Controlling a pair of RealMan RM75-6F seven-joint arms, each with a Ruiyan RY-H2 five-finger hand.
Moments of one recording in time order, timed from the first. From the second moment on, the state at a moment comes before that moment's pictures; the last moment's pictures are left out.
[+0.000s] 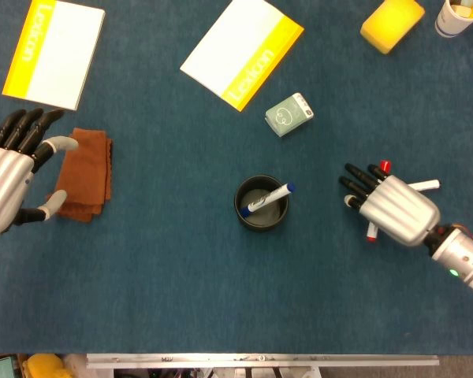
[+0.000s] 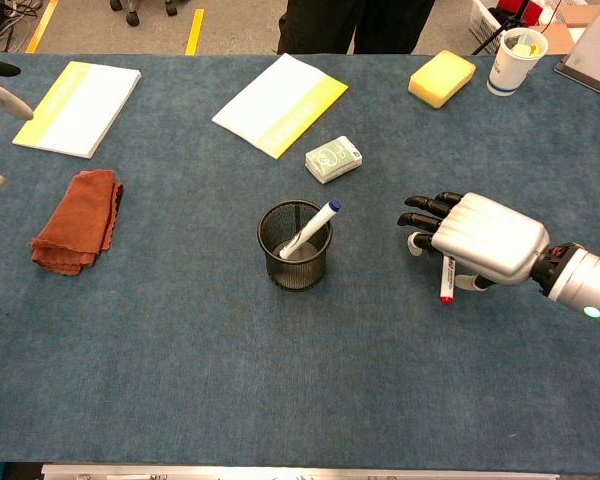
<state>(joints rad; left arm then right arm) -0.34 -0.95 0.01 -1.86 1.54 1.26 -0.02 0.49 -1.54 -0.10 -1.22 -1.84 1.09 -0.35</state>
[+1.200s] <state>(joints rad) -0.33 -0.94 0.00 -1.86 1.56 1.26 -0.03 0.50 -1.52 -0.10 -1.36 -1.72 1.05 -0.36</state>
